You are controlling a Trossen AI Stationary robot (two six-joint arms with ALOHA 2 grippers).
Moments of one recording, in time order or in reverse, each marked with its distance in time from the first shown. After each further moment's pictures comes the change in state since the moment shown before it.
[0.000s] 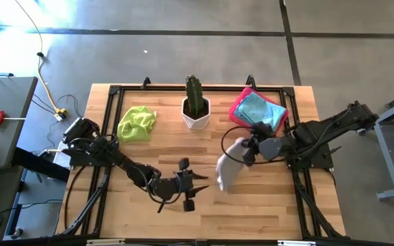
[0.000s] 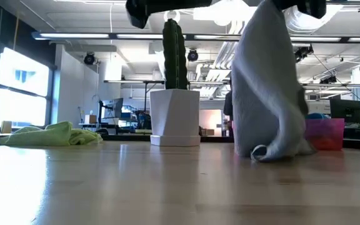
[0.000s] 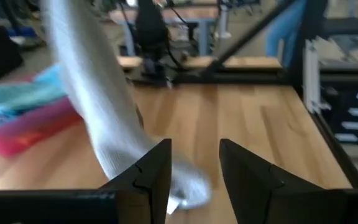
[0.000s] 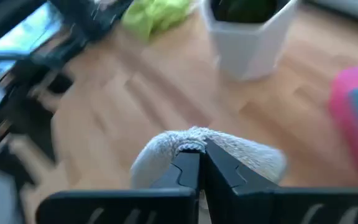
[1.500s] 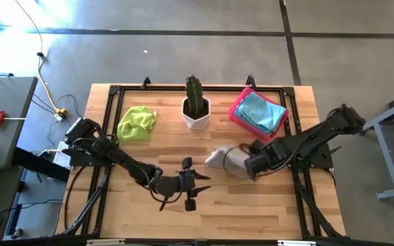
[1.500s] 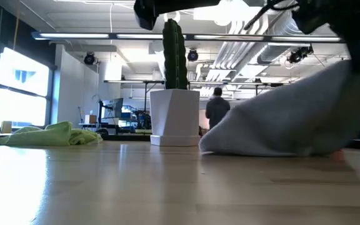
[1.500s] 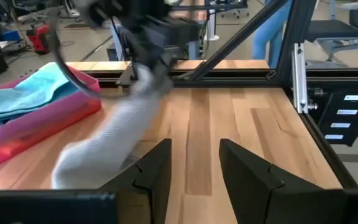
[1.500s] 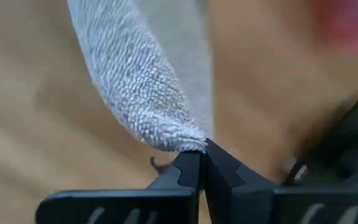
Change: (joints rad) left arm 0.021 0.015 0.000 0.048 0.066 0.032; right arm 0.024 0.249 0.000 -0.478 -0.478 0.326
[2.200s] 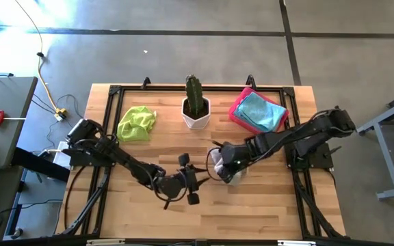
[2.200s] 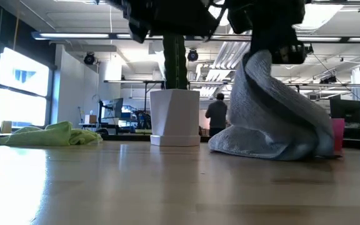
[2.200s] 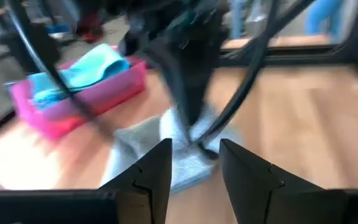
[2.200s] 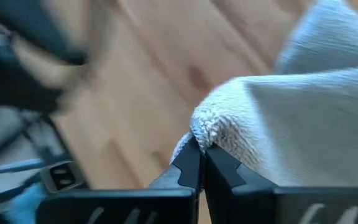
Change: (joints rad) left arm 0.015 0.030 0.001 -0.098 -0.150 -0.033; right arm -0.157 0.129 0.000 0.690 -0.139 -0.307
